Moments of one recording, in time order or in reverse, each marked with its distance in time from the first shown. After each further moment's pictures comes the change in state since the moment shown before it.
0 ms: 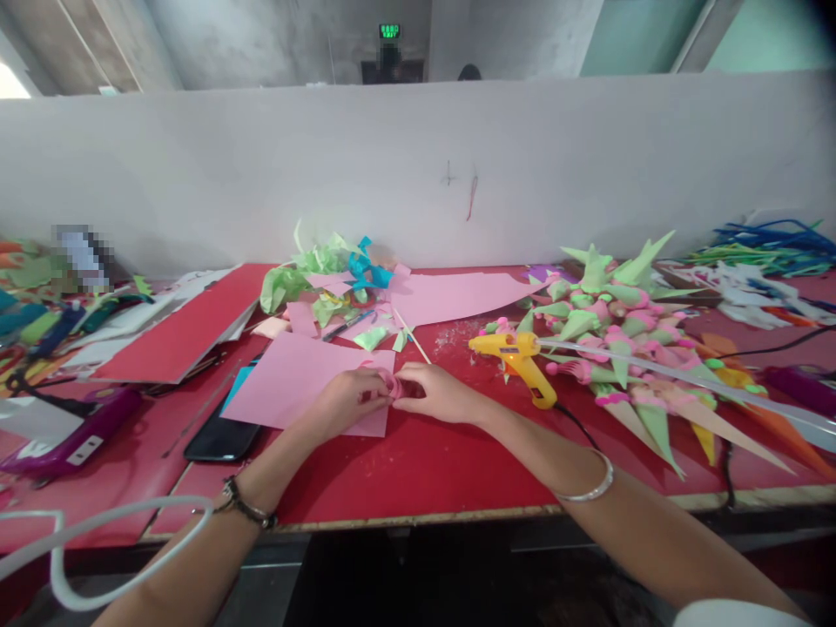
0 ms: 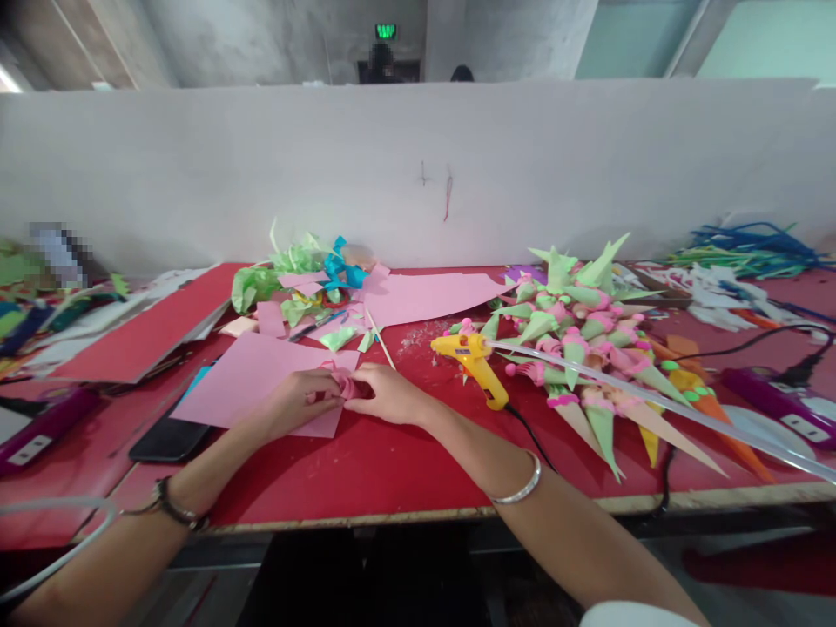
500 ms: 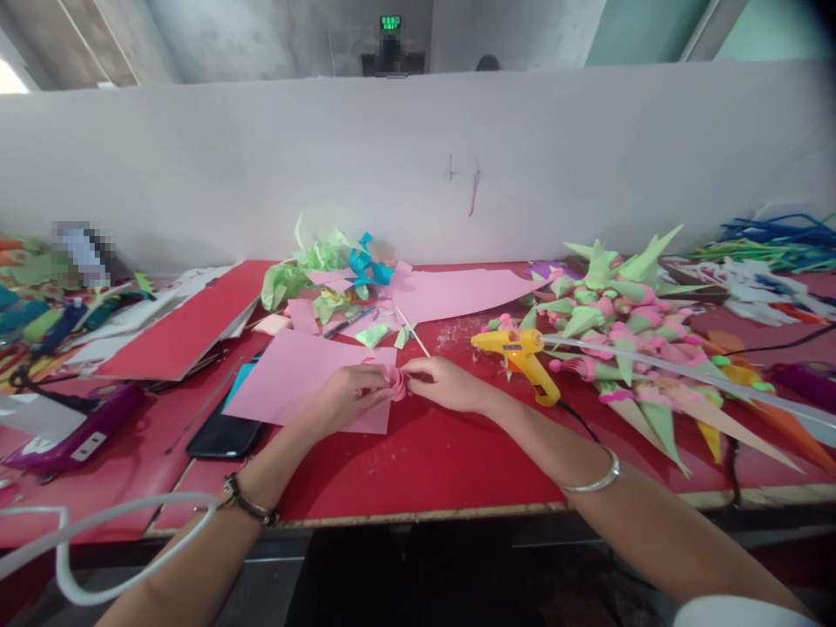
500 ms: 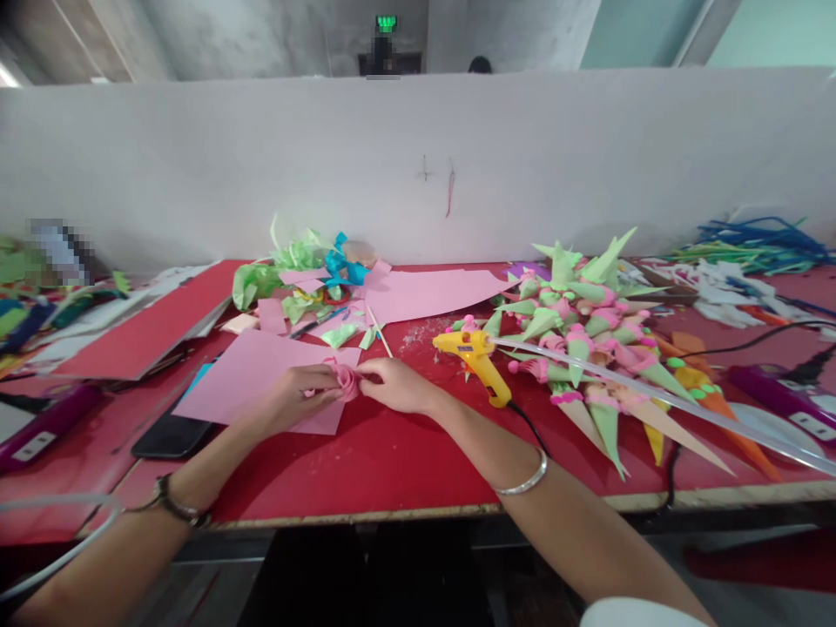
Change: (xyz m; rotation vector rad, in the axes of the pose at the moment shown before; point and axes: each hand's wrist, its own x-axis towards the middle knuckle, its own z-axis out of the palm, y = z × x) left_hand -0.001 -0.006 0.000 -0.084 0.020 0.067; right_hand 0.000 0.003 -0.008 0.172 -0.024 0.069
